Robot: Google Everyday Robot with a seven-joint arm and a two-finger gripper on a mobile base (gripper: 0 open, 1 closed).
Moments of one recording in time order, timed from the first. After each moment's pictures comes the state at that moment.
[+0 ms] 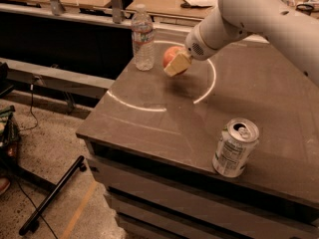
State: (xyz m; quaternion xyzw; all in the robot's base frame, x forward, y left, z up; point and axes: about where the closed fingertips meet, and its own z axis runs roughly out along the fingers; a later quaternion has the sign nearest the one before) arm 0.686 -0.064 0.883 -0.46 0.82 0.09 0.34
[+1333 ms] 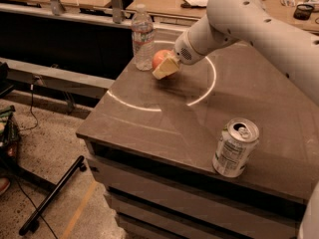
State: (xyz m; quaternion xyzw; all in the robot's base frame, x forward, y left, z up) arm 0.694 -0.027 0.864 -0.47 0.80 0.13 0.34
